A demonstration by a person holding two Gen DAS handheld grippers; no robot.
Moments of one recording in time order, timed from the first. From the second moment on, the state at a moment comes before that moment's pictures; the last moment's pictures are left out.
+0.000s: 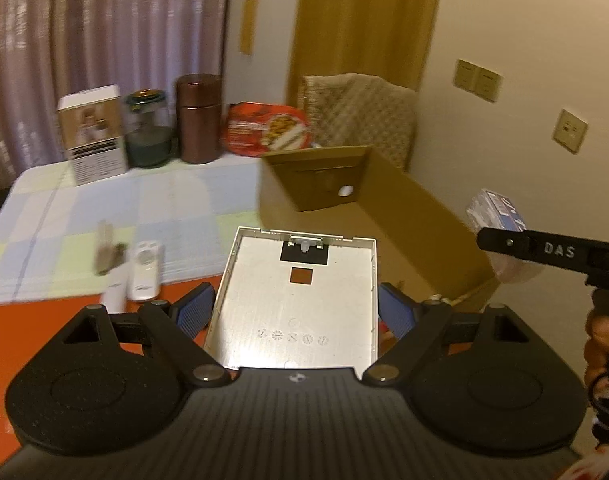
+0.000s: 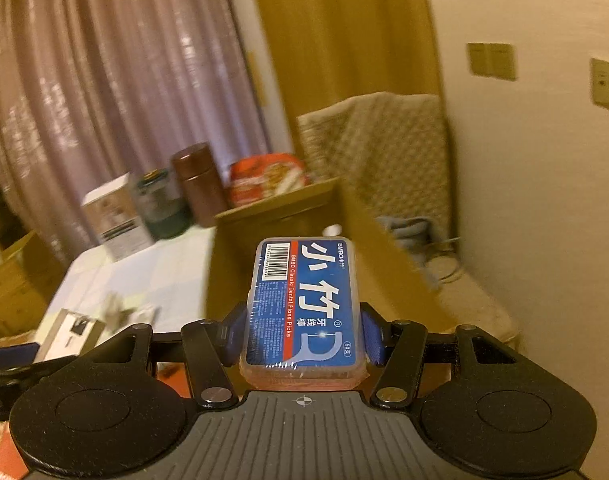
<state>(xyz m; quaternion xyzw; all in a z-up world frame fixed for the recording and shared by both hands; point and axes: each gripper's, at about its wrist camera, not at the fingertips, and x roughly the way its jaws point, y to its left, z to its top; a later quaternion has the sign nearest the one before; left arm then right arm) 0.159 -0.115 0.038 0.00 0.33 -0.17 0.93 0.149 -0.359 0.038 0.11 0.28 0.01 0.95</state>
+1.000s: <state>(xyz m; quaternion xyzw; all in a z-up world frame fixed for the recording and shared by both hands) 0.226 -0.217 -0.003 0.03 0.37 -0.22 0.90 0.192 -0.426 -0.003 0.13 0.33 0.03 0.93</state>
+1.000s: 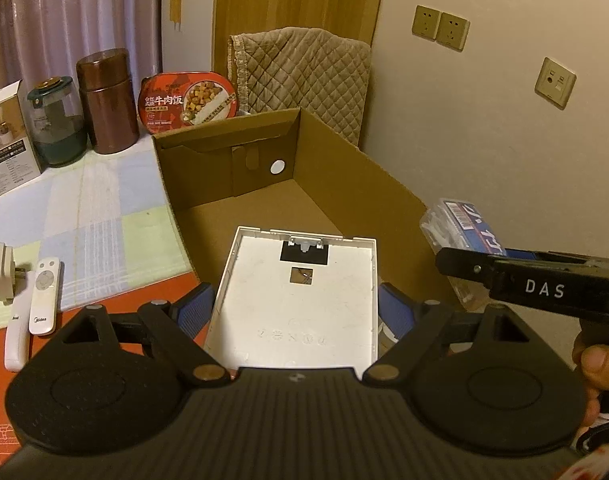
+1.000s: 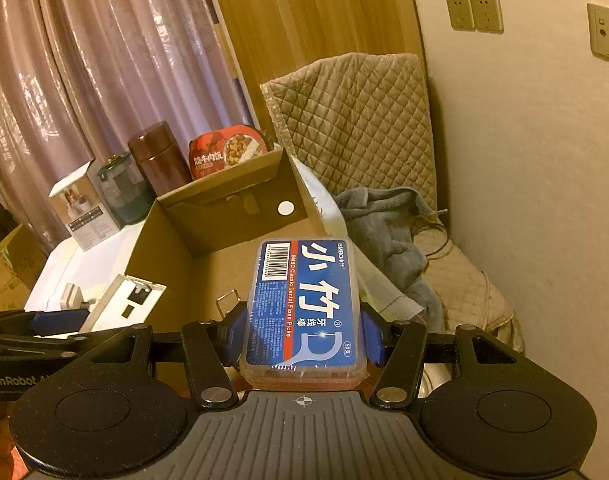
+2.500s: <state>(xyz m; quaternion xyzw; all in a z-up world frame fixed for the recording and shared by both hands) 0.200 -0.134 0.004 -0.04 0.36 -0.14 0.92 0.208 -0.391 -0.007 0.06 0.35 0.05 0.93</state>
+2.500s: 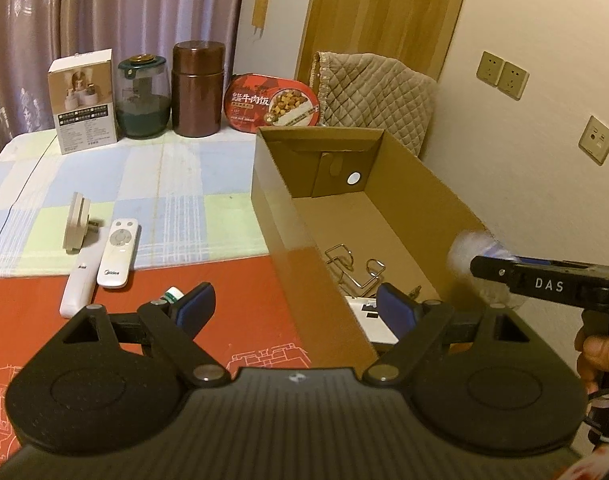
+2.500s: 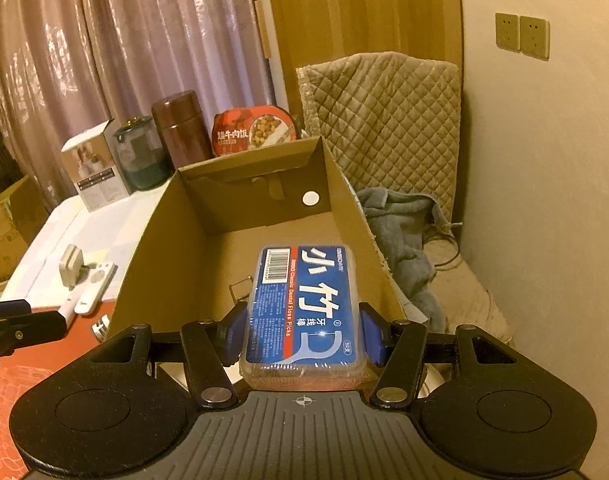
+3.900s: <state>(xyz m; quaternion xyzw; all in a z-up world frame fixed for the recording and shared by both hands) 0.128 0.031 0.014 -0.04 0.34 -0.01 0.94 0.155 -0.246 0.053 0.06 0.29 0.18 0.94</state>
